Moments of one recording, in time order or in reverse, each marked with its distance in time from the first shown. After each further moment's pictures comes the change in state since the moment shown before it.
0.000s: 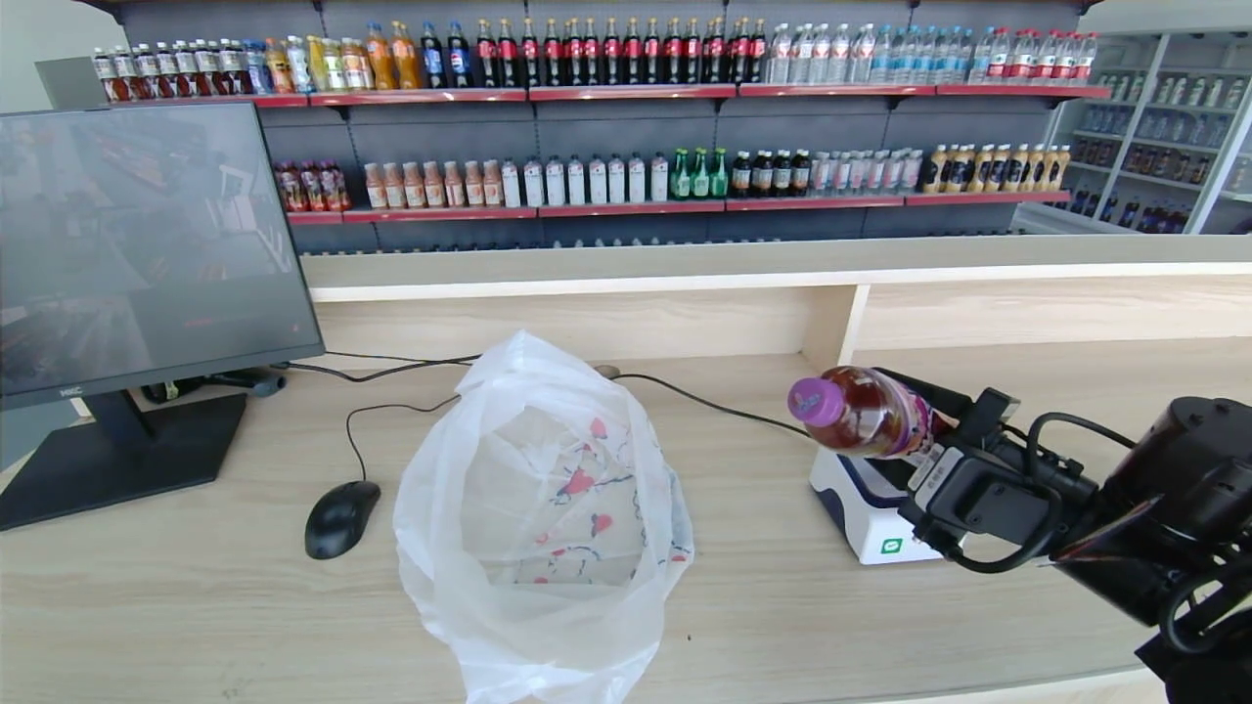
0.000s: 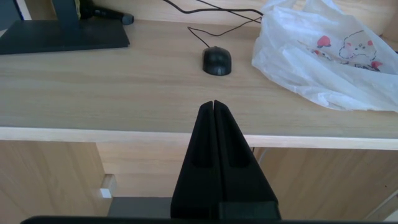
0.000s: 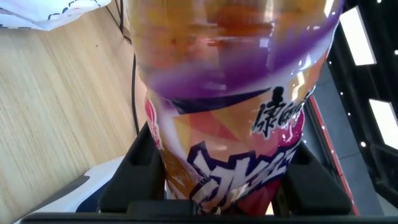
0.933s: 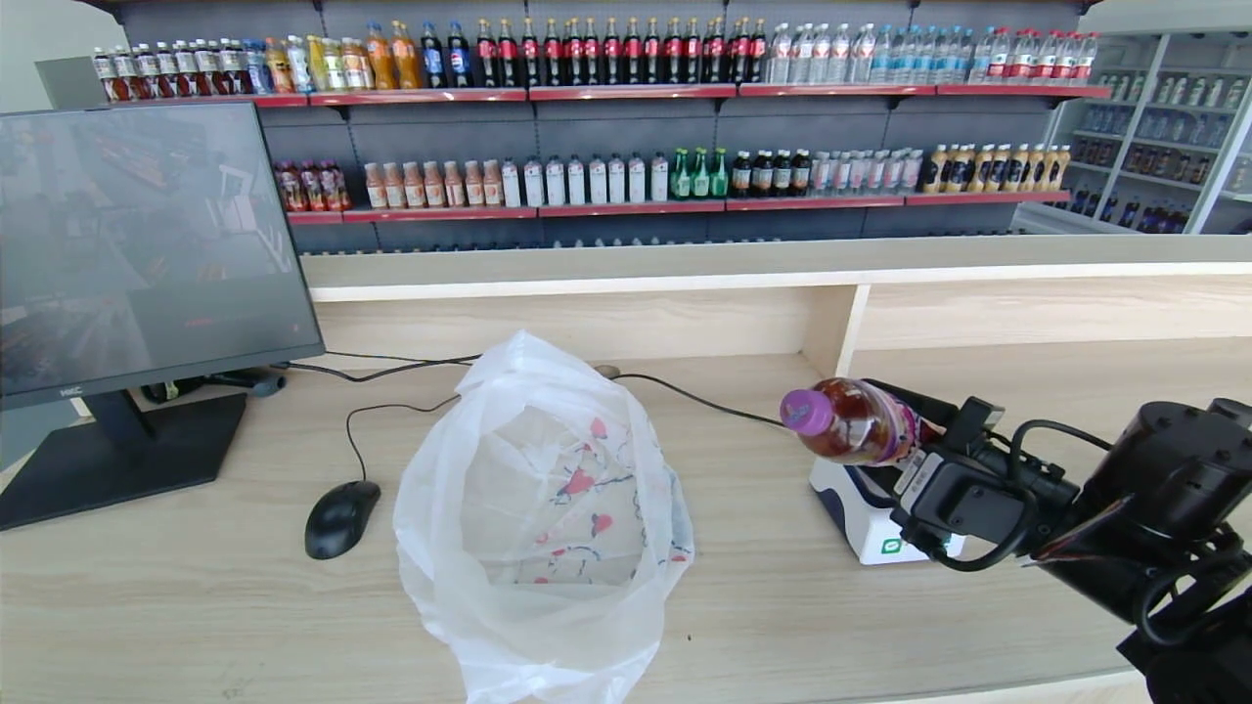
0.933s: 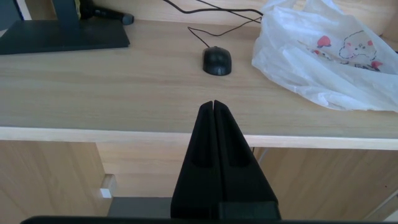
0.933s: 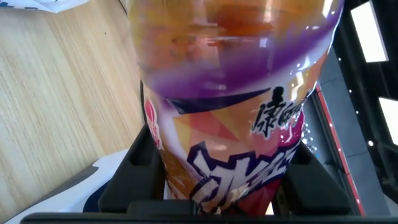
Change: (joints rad) left arm 0.000 0.000 0.000 0.000 0.000 0.000; right arm -0.012 0.045 -0.009 0.001 0.008 -0.008
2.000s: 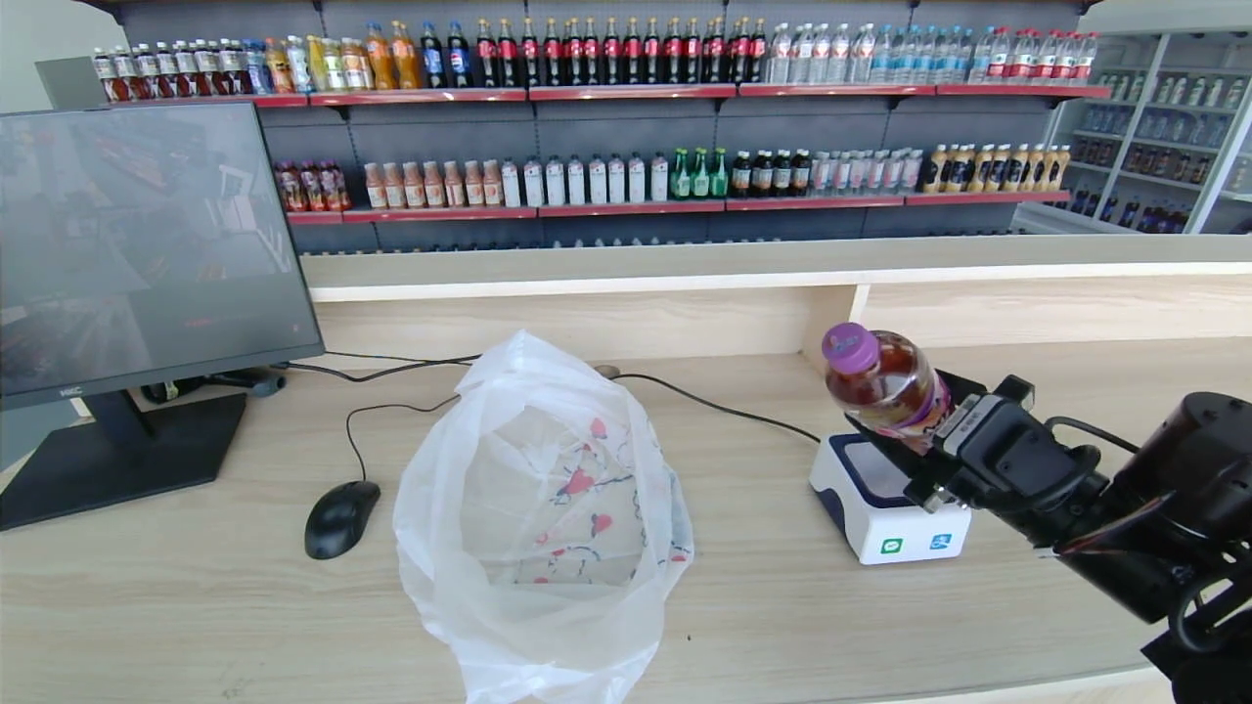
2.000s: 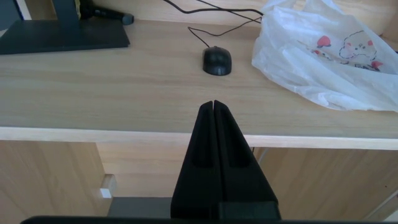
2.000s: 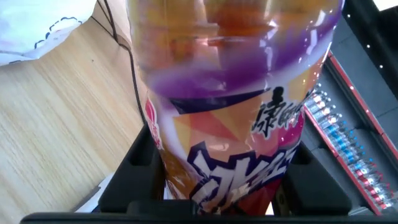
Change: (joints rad) left arm 0.000 0.000 0.000 0.000 0.000 0.000; right arm 0.019 -0.064 0.006 -0.001 -0.089 0.288
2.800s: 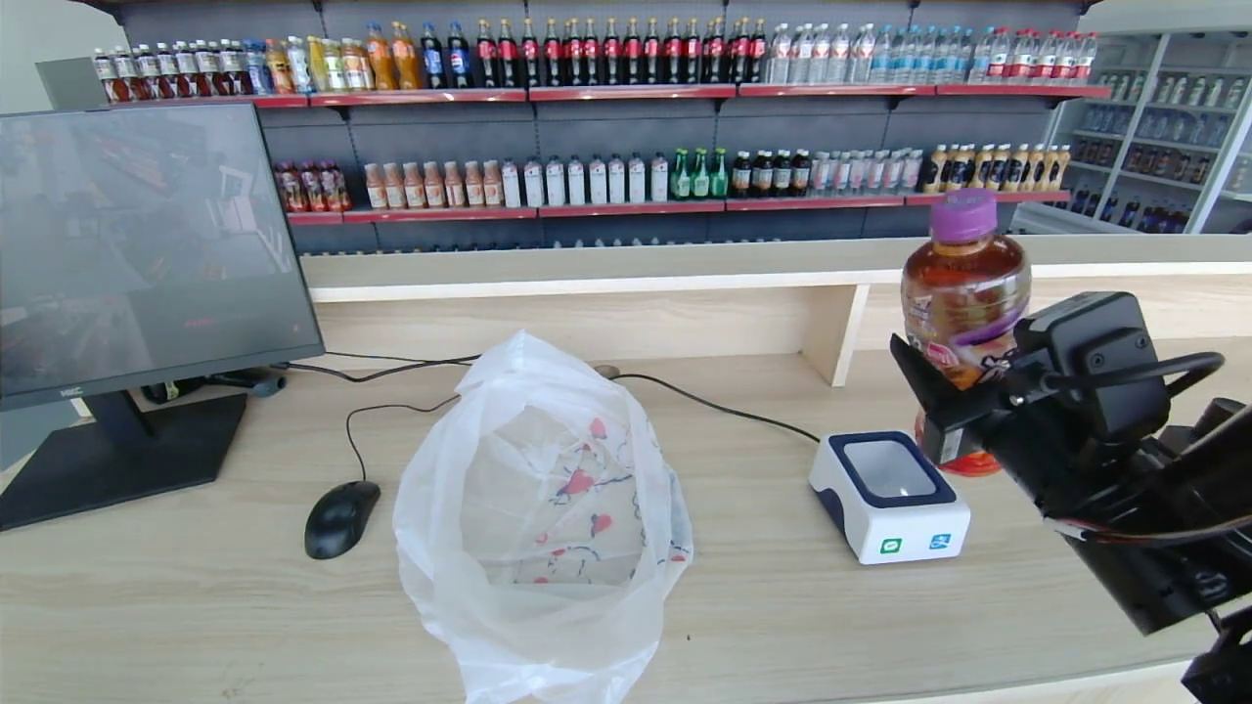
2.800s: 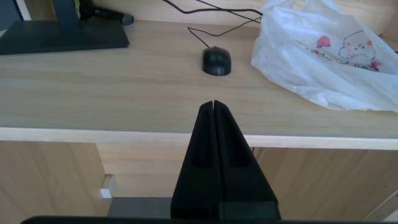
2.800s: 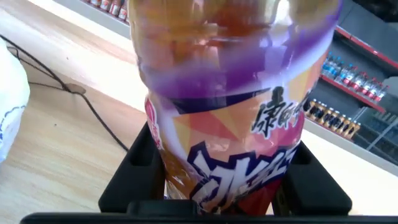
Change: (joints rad) left arm 0.000 0.000 0.000 0.000 0.000 0.000; right arm 0.193 -0.126 -0.049 0.001 -0.530 0.303
